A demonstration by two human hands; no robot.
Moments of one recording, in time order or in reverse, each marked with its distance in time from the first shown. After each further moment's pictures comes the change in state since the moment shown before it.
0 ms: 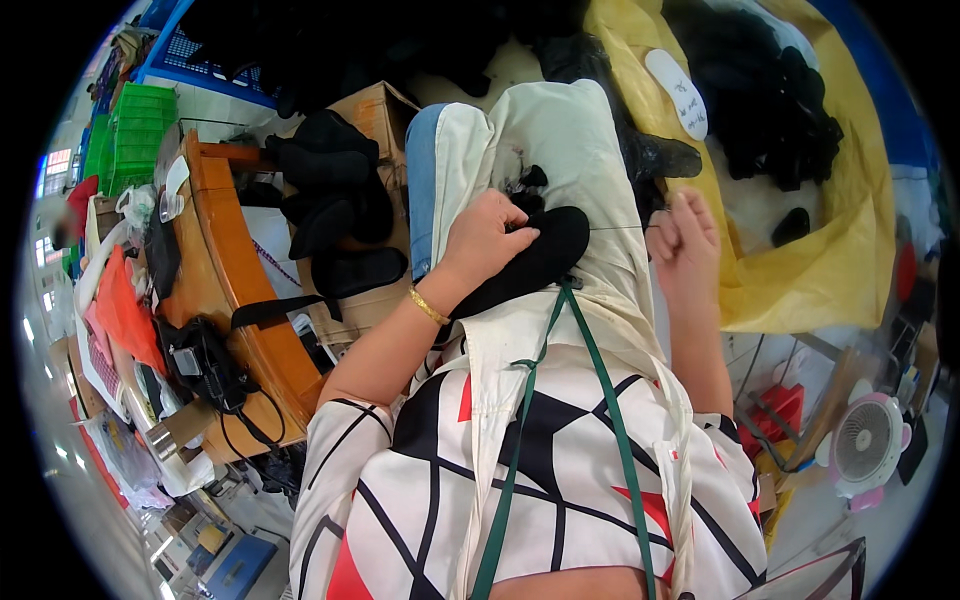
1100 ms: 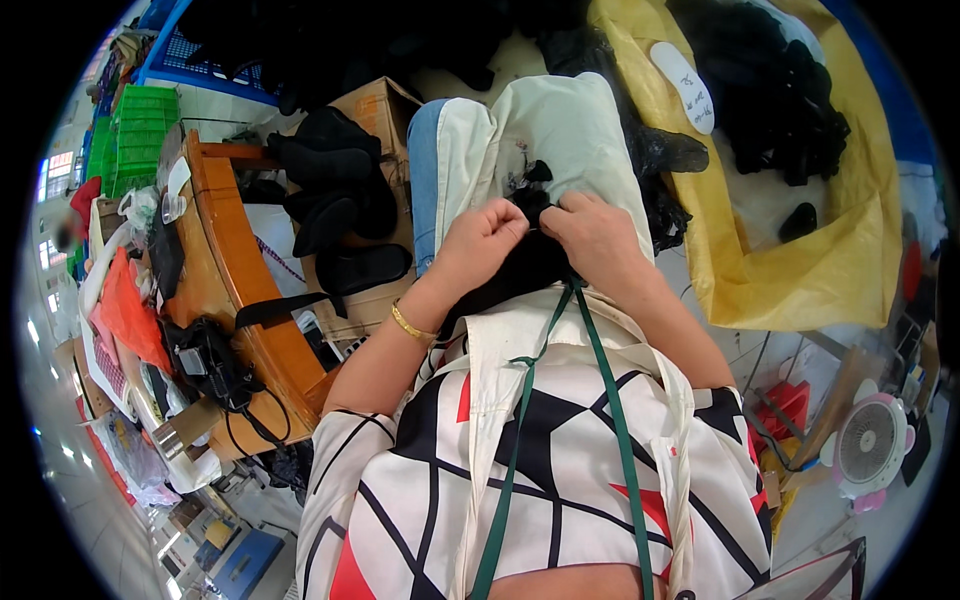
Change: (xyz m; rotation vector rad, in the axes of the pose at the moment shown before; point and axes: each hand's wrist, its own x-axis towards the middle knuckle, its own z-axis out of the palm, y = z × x) left_hand -0.015 -0.001 -0.010 -0.528 -0.073 -0.119; right_hand 0.018 0.062 0.042 -1.638 -0.544 -0.580
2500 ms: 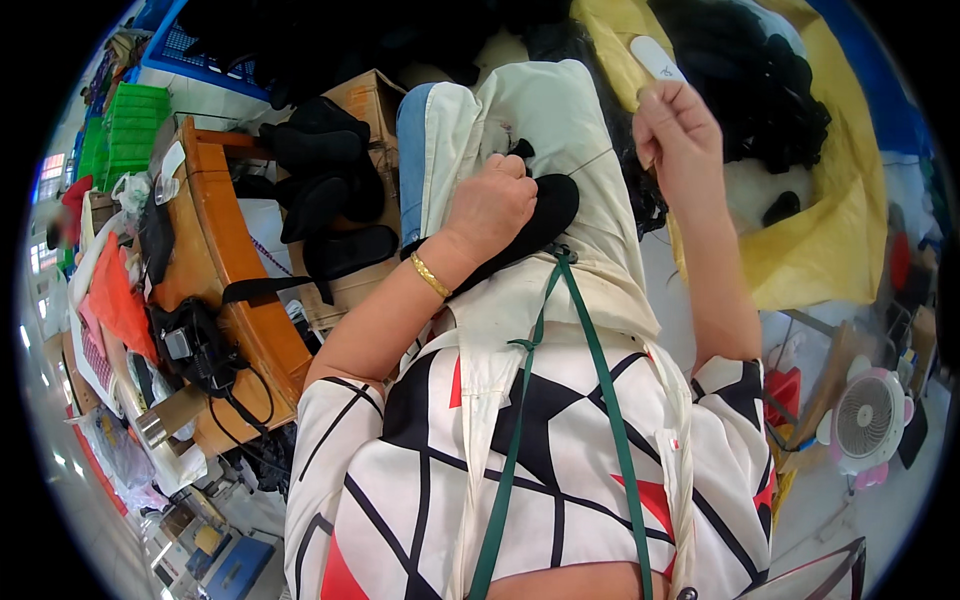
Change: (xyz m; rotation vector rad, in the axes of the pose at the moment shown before) left_hand 0.005 0.019 0.031 0.985 0.098 0.600; right_hand 0.013 0.015 -0.100 1.101 0.428 0.379
